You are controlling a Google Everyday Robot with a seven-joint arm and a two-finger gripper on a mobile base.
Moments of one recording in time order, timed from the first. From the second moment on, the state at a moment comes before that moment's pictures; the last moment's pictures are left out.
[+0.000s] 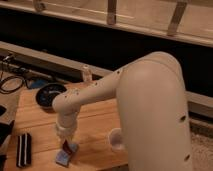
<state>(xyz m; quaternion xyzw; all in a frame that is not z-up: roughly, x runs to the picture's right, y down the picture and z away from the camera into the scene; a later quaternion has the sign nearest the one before) -0.204 0.268 0.700 -0.49 0.11 0.41 0.76</state>
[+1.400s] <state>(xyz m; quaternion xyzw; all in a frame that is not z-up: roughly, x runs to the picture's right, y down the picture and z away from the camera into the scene) -0.198 0.286 0.712 -0.51 0.14 0.41 0.74</state>
